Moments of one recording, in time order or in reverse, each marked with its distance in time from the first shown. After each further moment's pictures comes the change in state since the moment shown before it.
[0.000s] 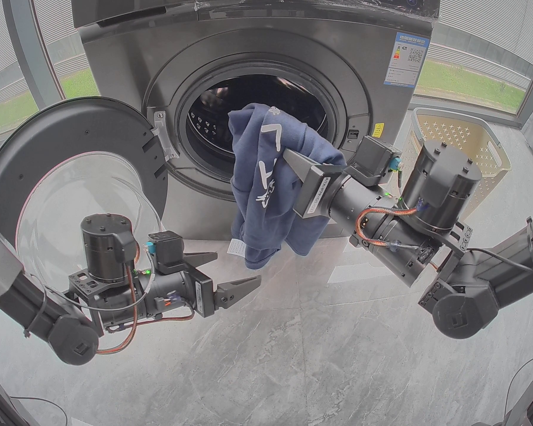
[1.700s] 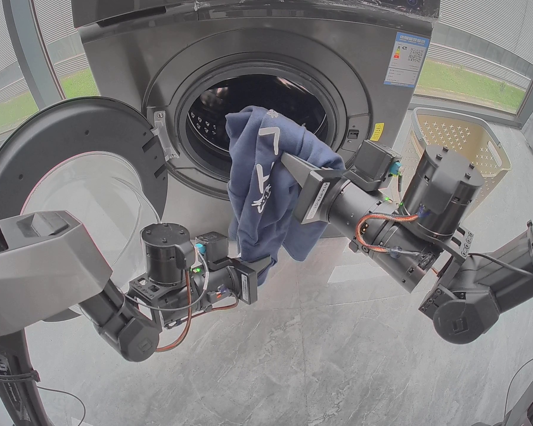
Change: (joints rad) left arm -0.058 0.309 -0.196 -0.203 0.094 -0.028; right arm 0.013 -0.005 0.022 -0.017 0.000 0.002
